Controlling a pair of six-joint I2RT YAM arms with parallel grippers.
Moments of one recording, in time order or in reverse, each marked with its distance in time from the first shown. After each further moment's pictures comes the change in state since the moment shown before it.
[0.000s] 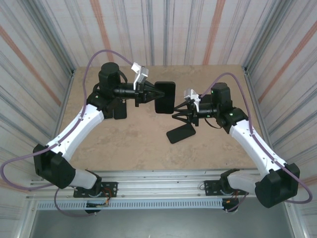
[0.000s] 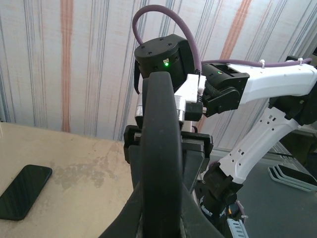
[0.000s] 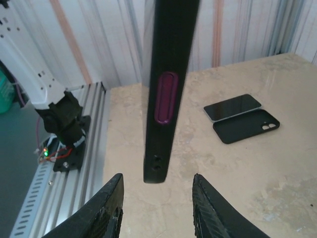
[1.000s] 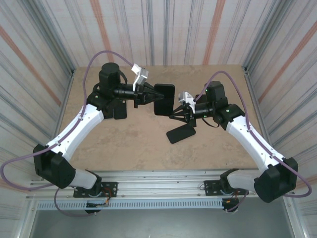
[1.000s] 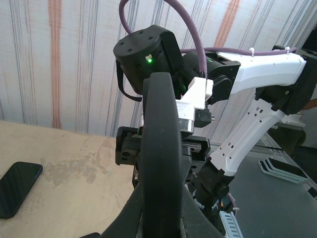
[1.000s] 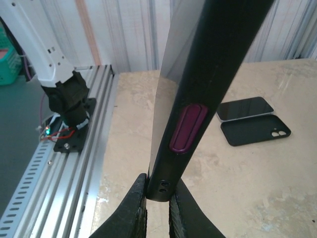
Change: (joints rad) left arm 0.006 0.000 -0.002 -0.031 0.047 0.021; right arm 0.051 0.053 0.066 -0.117 0.002 -0.177
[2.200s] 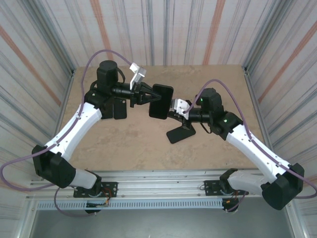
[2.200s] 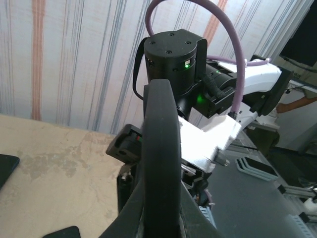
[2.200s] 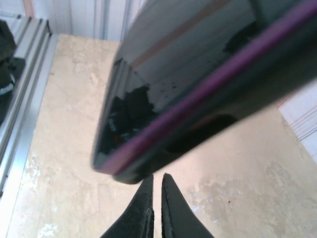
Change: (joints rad) left arm 0.023 0.004 0.042 -0.097 0.084 -0.030; right arm 0.155 -0.095 -0.065 0.136 0.402 -0.074
